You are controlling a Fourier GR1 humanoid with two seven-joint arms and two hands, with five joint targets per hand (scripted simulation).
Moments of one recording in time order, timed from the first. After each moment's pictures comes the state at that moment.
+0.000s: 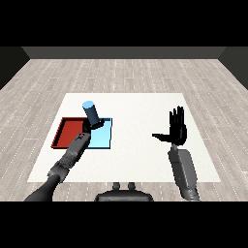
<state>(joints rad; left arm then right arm) -0.80 0.22 -0.26 -0.39 0.33 0.53 -0.21 -0.25 -0.17 -0.02 -1.56 -0.44 -0.15 -0.27</state>
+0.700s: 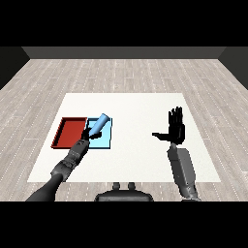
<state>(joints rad) -0.83 0.18 -0.26 -0.06 0.27 0.46 -0.12 -0.27 -0.16 -0.04 -1.49 -0.44 -0.11 -0.30</state>
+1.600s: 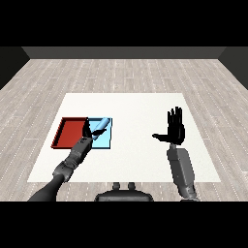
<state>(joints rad) -0.82 0.16 -0.17 -0.18 0.30 0.68 -0.39 -0.27 -0.14 -0.05 -1.49 -0.47 -0.05 -0.33</state>
